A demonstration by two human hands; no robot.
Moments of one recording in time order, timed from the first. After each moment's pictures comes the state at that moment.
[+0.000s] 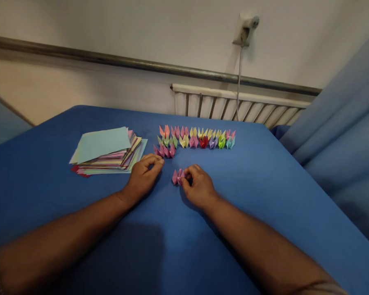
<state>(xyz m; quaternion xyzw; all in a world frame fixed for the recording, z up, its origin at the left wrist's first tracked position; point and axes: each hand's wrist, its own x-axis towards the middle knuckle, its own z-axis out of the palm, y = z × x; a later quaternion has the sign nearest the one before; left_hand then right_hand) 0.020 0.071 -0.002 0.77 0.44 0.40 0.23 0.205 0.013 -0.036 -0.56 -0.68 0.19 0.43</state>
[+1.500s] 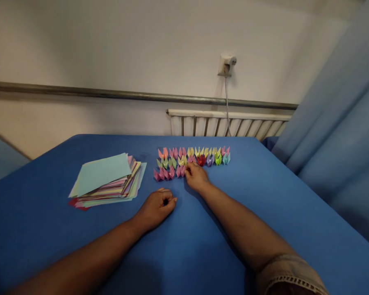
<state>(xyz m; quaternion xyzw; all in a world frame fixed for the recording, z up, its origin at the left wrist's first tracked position) 0.023 0.071 -0.021 0.87 0.38 0.21 0.24 0.218 0.125 -0.050 -0.59 -0.69 0.14 0.39</state>
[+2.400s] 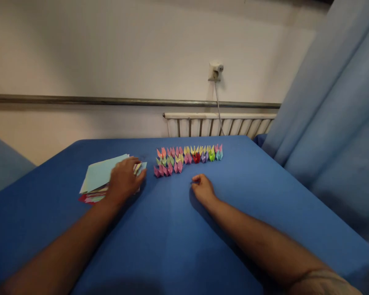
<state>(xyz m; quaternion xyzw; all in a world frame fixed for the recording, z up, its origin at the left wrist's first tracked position) -0.037 0.115 0.033 0.79 0.53 0.27 -0.11 0.217 0.046 -0.070 -0.67 -0.47 0.27 0.50</state>
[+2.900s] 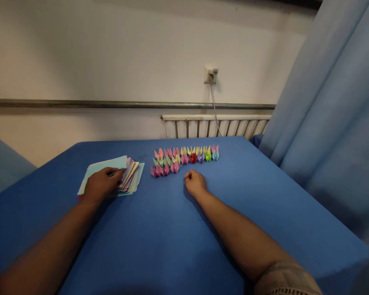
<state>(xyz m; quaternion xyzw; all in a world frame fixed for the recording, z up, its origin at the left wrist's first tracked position) -0.087 0.128 0.040 0.66 0.71 0.22 0.08 0.217 0.064 -0.053 -0.68 -0.57 0.21 0.41</state>
